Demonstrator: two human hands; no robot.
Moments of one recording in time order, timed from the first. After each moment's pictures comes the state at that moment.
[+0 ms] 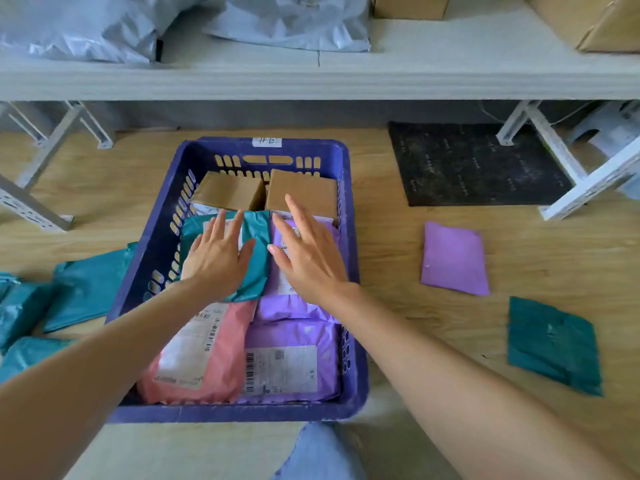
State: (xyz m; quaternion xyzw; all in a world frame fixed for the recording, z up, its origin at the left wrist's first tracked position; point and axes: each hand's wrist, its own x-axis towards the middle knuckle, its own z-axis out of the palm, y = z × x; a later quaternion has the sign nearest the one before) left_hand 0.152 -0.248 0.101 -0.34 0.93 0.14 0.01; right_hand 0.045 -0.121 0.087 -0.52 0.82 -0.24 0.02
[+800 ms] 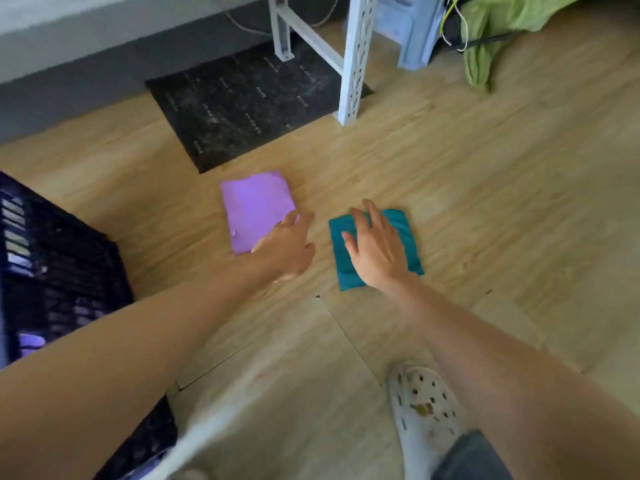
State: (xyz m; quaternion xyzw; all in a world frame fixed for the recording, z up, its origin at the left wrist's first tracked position) left_hand -0.128 0.125 0.020 0.01 0.96 0.18 0.20; right_hand -0.144 0.292 -0.019 -0.11 0.98 -0.15 0.04
